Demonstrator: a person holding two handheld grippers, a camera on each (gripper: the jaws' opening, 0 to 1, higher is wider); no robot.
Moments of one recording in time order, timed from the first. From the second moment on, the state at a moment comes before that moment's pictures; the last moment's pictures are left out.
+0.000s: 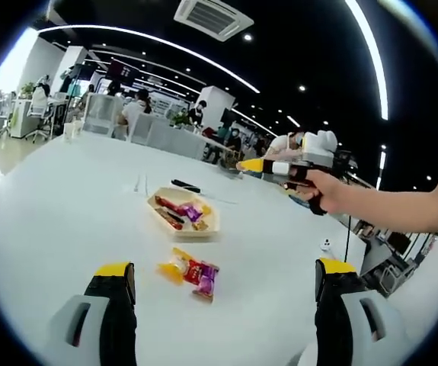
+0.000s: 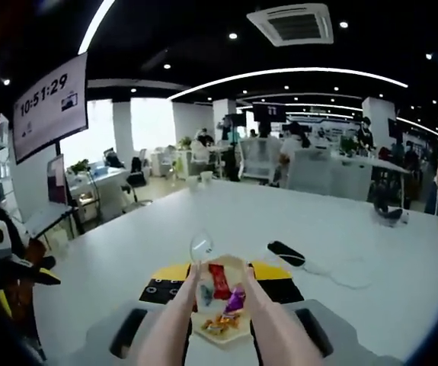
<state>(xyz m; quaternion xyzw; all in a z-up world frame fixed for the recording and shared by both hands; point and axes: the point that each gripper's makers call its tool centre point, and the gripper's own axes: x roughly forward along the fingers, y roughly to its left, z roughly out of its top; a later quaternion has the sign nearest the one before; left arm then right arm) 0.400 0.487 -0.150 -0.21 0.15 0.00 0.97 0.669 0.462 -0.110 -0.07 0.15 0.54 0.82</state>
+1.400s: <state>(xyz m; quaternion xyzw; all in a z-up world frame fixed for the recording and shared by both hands) 0.406 0.468 -0.144 -0.23 0.16 0.01 0.96 0.642 0.463 -0.131 -0.06 0.16 0.60 0.79</state>
